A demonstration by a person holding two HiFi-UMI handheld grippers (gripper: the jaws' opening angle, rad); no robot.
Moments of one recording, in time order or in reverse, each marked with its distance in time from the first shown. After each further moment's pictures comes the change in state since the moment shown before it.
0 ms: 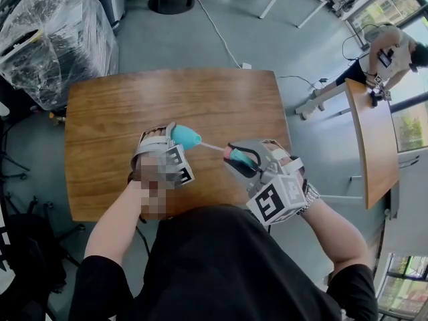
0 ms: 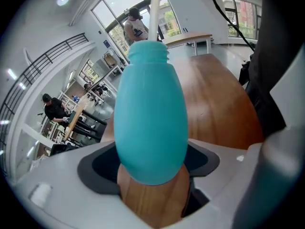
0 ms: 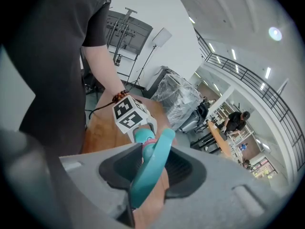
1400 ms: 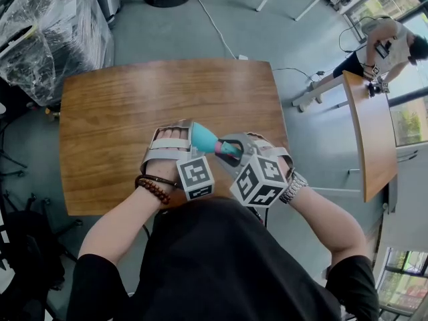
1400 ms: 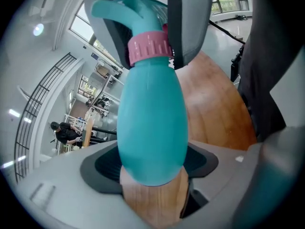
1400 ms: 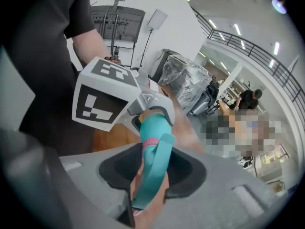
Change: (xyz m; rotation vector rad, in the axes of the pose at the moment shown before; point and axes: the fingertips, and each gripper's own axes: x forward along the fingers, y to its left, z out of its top) left arm -0.054 -0.013 0.068 0.247 0.057 0.138; right arm 0.036 0.032 -0.041 0.106 0.165 0.148
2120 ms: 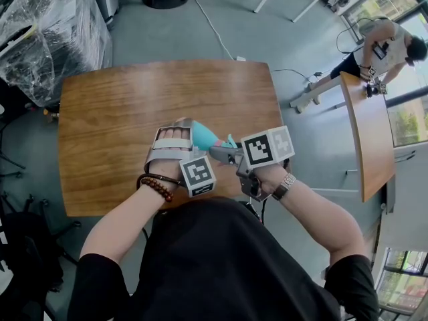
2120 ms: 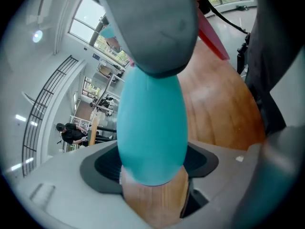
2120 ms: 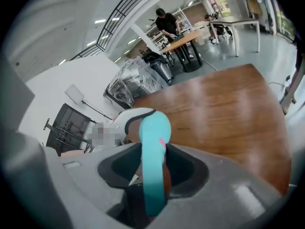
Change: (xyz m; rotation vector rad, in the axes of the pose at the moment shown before) left arm 0.015 0.001 -0.001 0.024 0.035 0.065; right arm 0.016 -0.007 -0.015 1.343 -0.107 0.350
